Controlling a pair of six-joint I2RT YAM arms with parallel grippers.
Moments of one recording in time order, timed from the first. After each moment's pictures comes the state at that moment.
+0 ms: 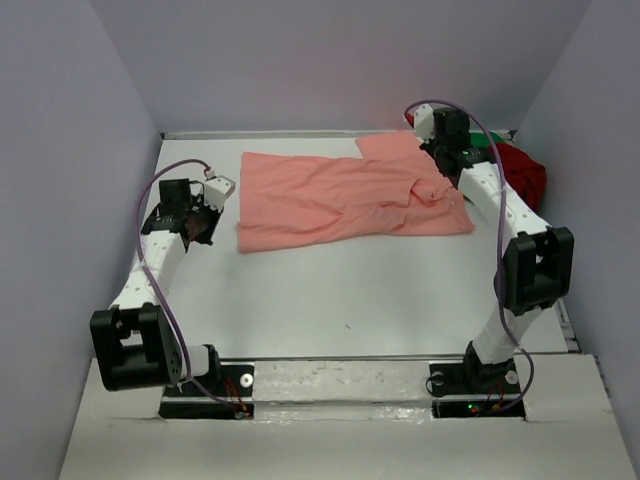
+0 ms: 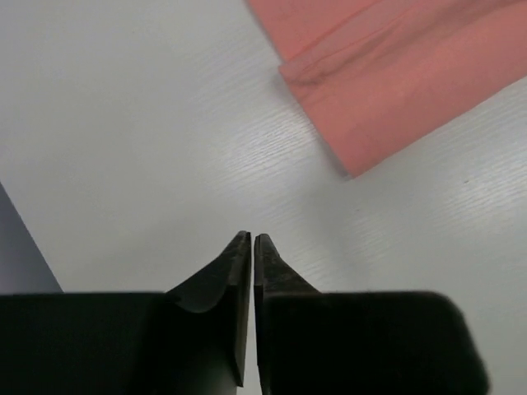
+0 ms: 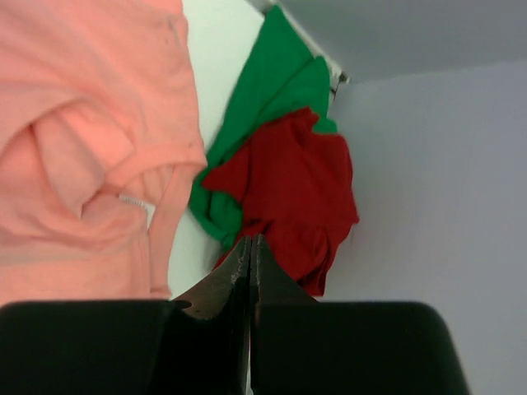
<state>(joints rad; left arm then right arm) 0.07 1.27 0.93 -0.49 0.21 0.51 0.22 1.81 1.64 -0.42 0.44 -0.70</state>
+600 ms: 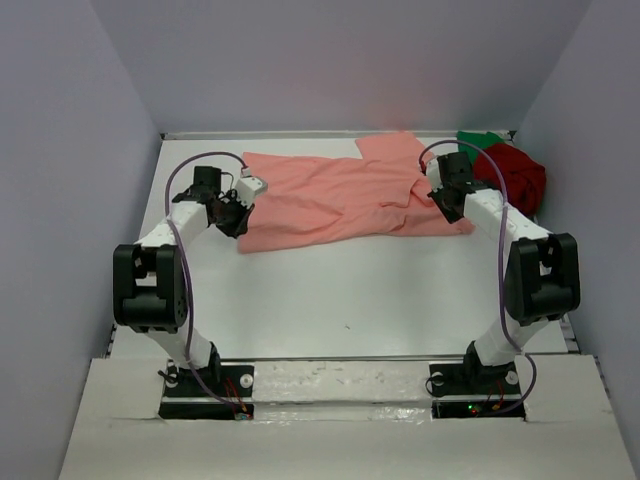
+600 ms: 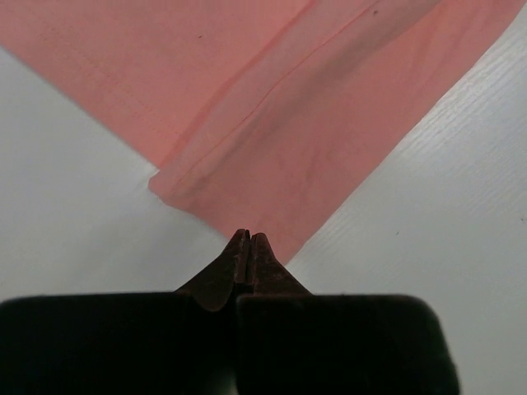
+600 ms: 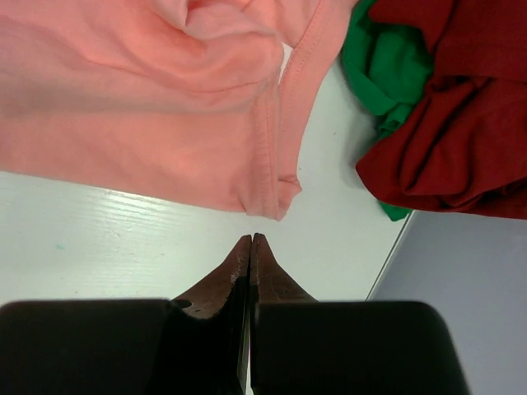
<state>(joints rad) -0.04 1.62 1.09 -0.50 0.41 0.59 0.15 1.68 1.23 -0.52 0.34 -0.45</state>
